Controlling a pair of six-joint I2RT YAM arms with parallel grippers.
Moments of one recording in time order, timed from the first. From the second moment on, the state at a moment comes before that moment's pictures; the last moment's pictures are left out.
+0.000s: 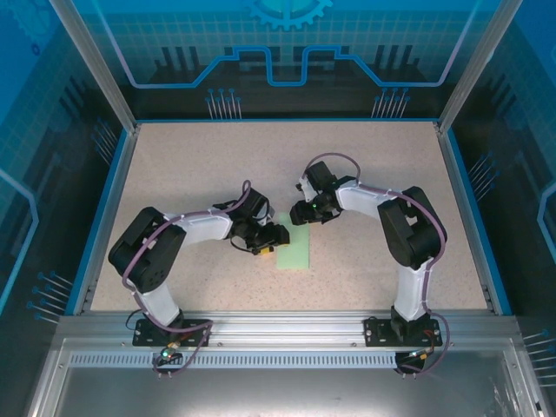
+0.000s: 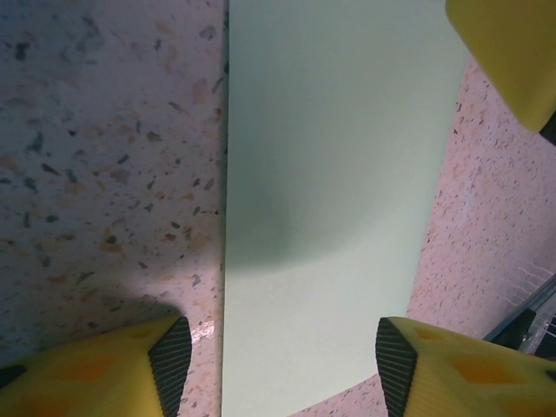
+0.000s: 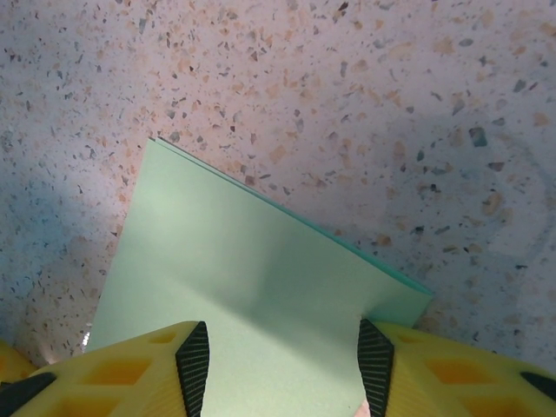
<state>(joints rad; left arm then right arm) -0.57 1.74 0.89 -0.28 0.51 -0.82 0.51 1.94 1.23 -0.49 -0.28 0.26</state>
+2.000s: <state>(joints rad) -0.59 1.66 0.82 -0.21 0.55 -0.94 0.78 1.06 0.52 -0.26 -0.14 0.15</state>
